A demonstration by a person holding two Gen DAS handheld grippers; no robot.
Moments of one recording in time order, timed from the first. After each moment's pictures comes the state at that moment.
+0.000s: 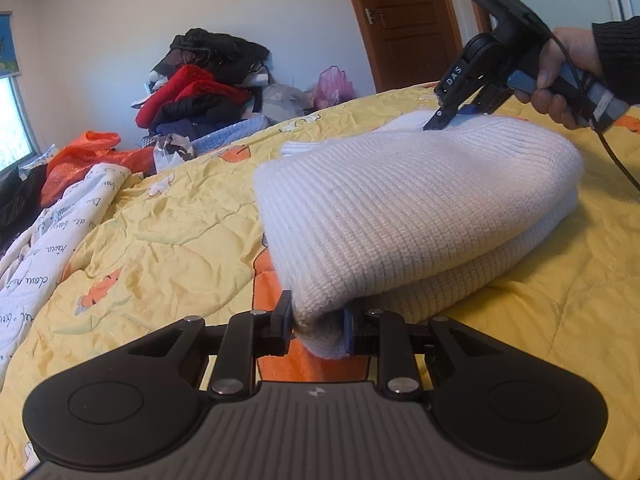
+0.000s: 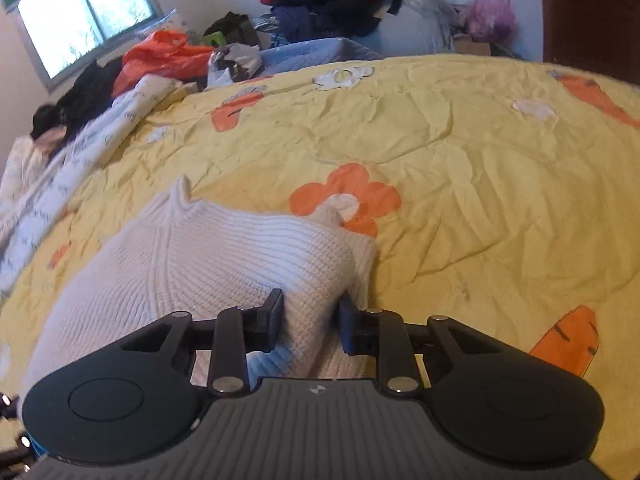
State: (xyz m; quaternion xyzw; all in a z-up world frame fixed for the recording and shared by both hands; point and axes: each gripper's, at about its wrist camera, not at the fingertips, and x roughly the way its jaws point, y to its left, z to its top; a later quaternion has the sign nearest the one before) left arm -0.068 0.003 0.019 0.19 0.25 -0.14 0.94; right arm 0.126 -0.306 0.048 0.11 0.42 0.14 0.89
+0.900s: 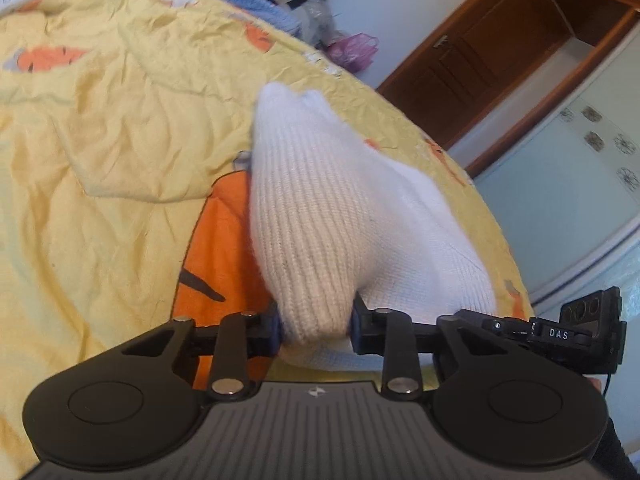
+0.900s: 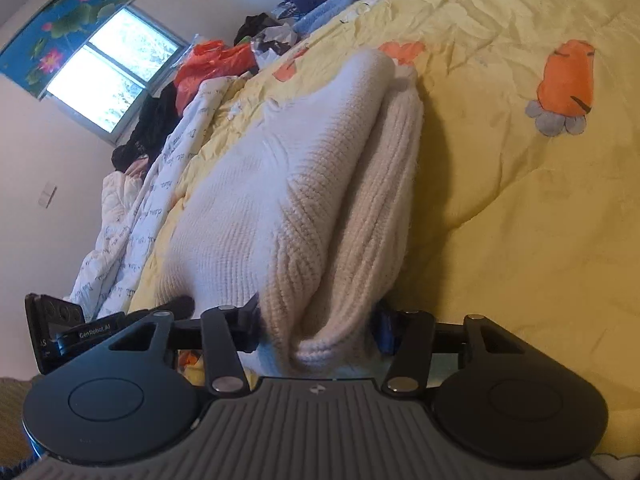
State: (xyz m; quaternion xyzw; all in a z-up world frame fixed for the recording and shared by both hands) left arm -0.020 0.076 0.037 -0.23 0.42 -0.23 0.85; right arm -0.011 -0.314 0.034 0.27 0.44 0.24 0.82
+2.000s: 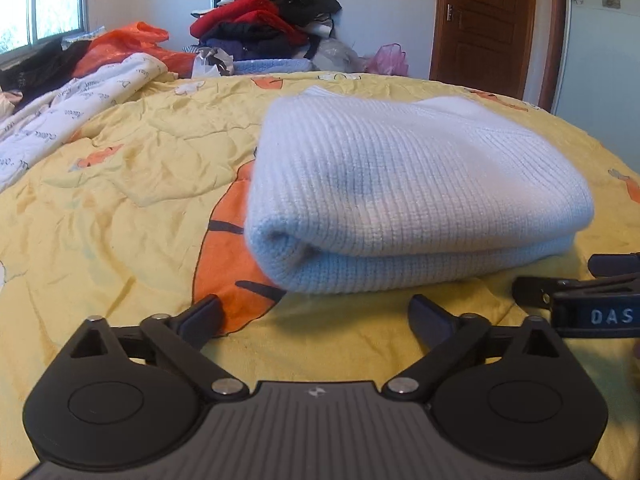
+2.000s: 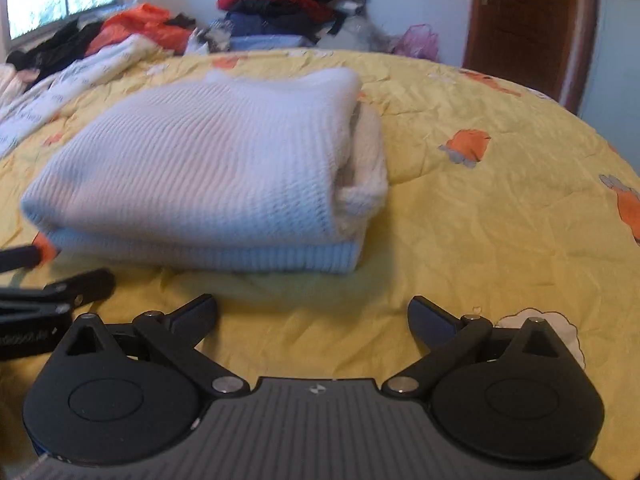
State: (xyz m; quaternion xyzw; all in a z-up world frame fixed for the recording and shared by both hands) left arm -0.101 -0.006 0.005 0.02 0.34 -0.09 0.94; right arm -0.110 -0.217 0.017 0.00 0.36 -0.01 0.93
